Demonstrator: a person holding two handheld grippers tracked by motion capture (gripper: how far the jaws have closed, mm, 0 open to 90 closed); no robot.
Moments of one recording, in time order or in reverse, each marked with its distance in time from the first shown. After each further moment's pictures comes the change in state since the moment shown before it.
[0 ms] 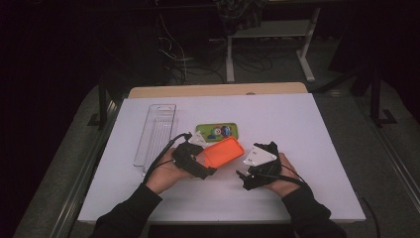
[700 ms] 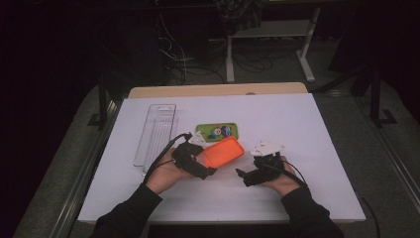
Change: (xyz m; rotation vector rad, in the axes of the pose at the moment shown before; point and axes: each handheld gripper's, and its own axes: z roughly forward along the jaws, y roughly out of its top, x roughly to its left) left arm -0.002 0.000 0.000 0.002 -0.002 -0.013; right arm -0.014 -0.008 0.005 -0.008 0.133 0.293
